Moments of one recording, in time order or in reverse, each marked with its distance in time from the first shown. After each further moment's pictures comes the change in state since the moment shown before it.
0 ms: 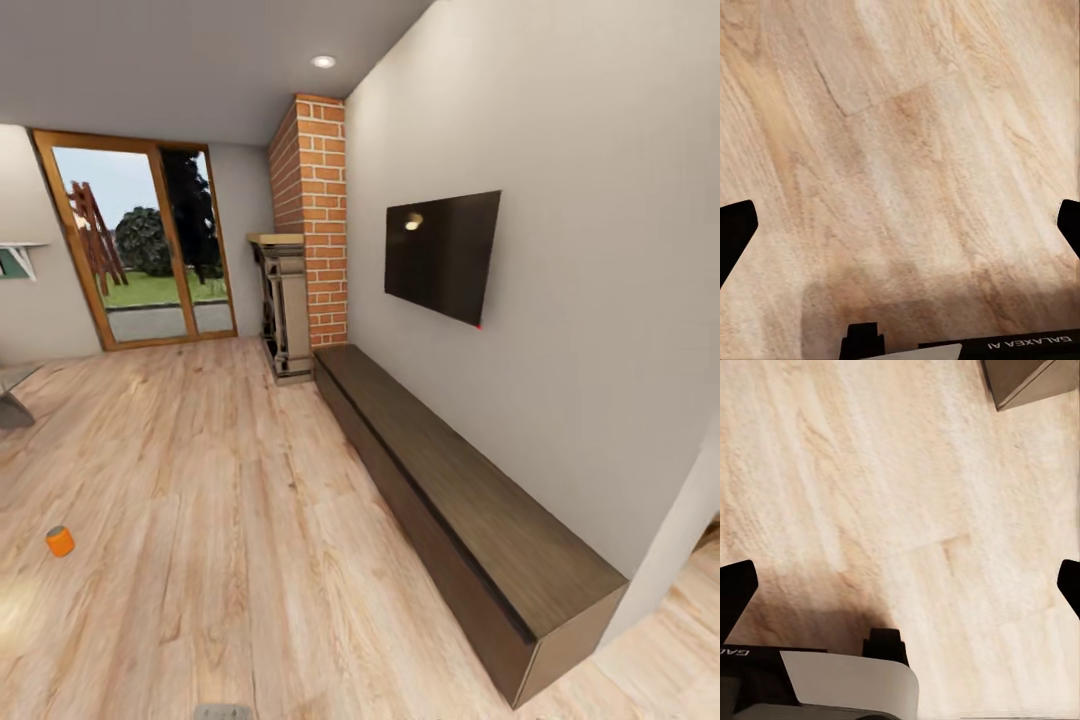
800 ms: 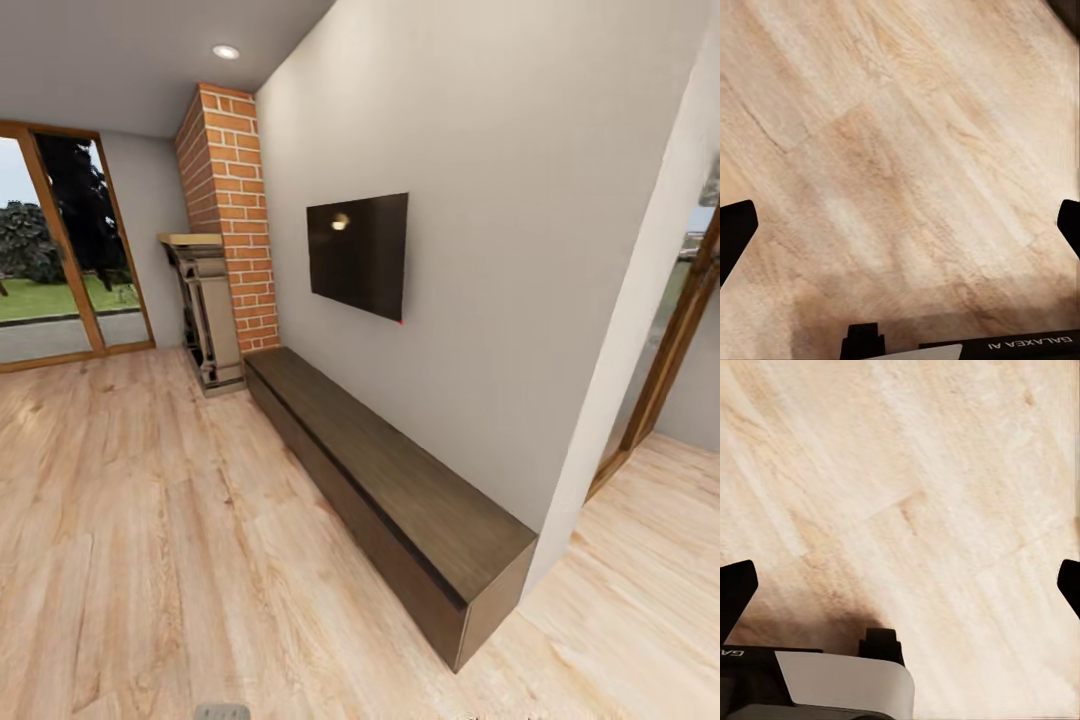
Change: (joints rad) left arm 0.000 0.000 0.000 0.000 -0.001 -0.001 0.000; right arm 0.000 -0.008 -0.006 -0.001 0.003 0.000 0.006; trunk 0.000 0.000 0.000
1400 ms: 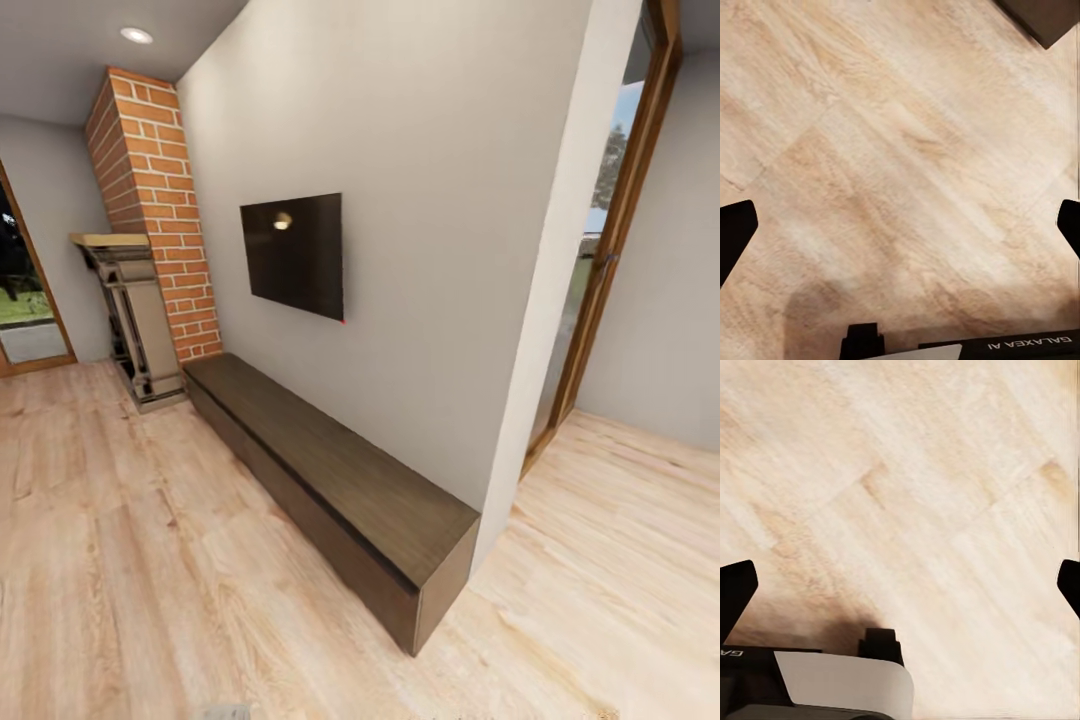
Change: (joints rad) left arm 0.000 0.000 0.000 0.000 0.001 0.000 0.000; right arm 0.000 0.000 0.000 0.000 0.000 0.000 -0.001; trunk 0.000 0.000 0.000
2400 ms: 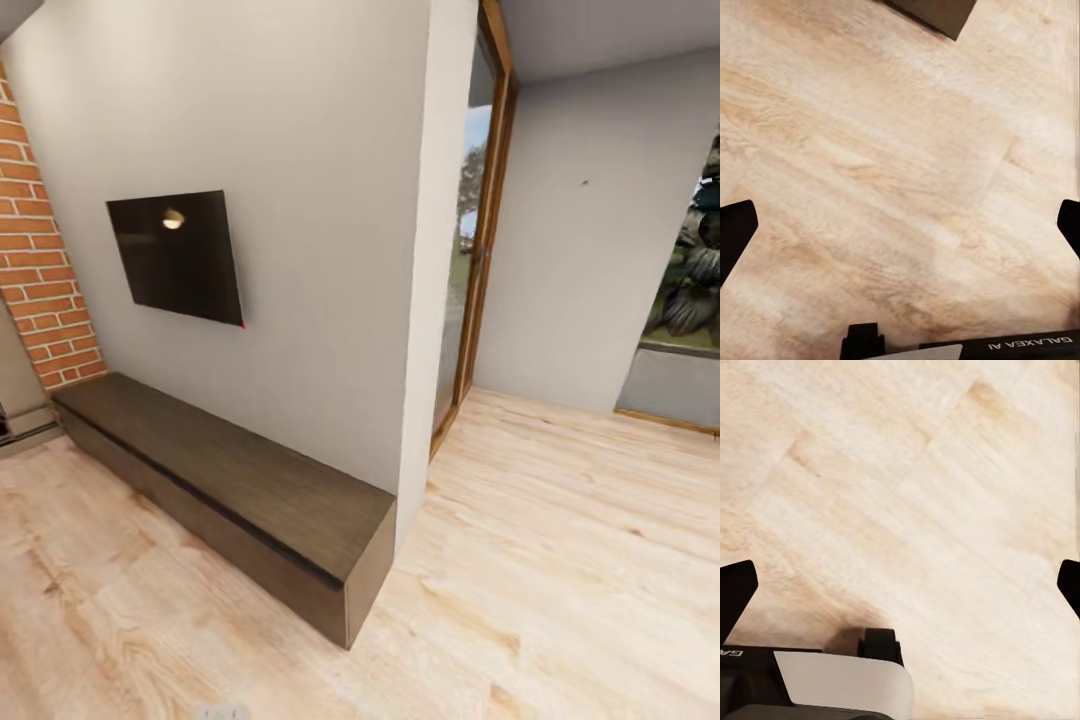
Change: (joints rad) left arm 0.000 0.000 0.000 0.000 0.000 0.000 0.002; right arm 0.000 0.000 0.003 0.000 0.000 0.000 -0.002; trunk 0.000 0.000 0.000
